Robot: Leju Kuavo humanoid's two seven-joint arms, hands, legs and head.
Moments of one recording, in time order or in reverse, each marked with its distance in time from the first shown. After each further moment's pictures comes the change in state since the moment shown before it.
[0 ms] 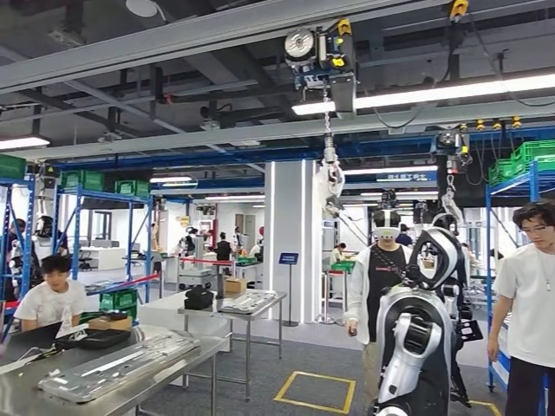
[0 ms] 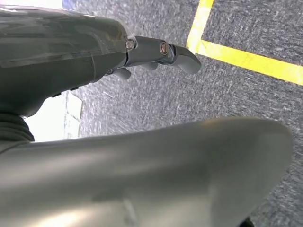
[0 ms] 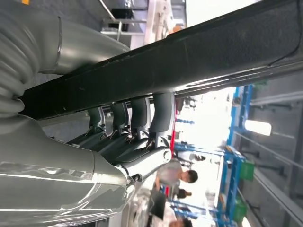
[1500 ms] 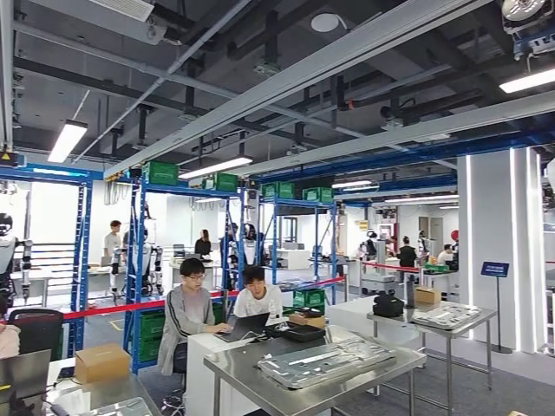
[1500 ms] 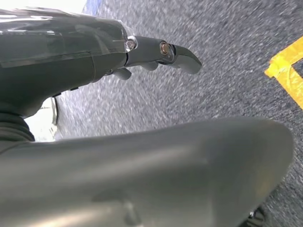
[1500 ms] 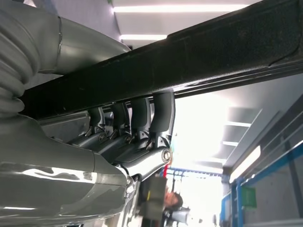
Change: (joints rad) left arm 0.008 0.017 0.003 -0.001 -0.009 0.004 0.029; right arm 0.018 0.010 0.019 -0.014 -0.034 0.027 0.000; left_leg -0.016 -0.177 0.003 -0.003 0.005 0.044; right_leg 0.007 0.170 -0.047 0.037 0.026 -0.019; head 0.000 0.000
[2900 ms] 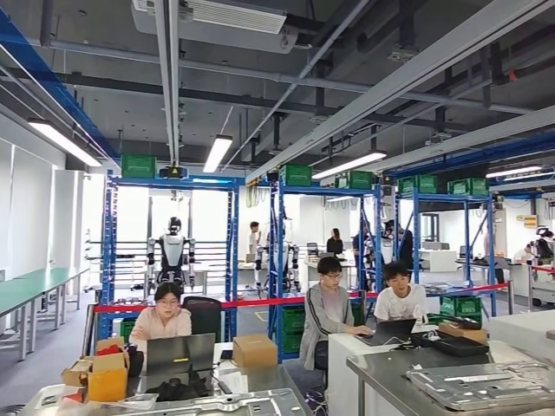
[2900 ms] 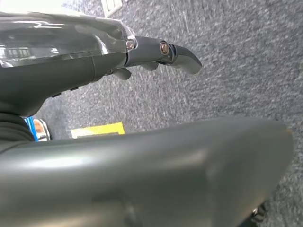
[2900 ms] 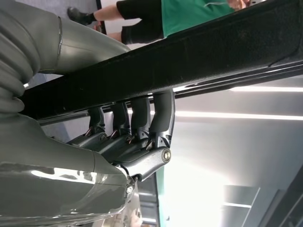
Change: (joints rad) left arm 0.007 -0.006 0.014 0.000 0.000 -0.006 -0.007; right arm 0.008 0.015 -0.003 0.006 -0.034 -0.002 0.018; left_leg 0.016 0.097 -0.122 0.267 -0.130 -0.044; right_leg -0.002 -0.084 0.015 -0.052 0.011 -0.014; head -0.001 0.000
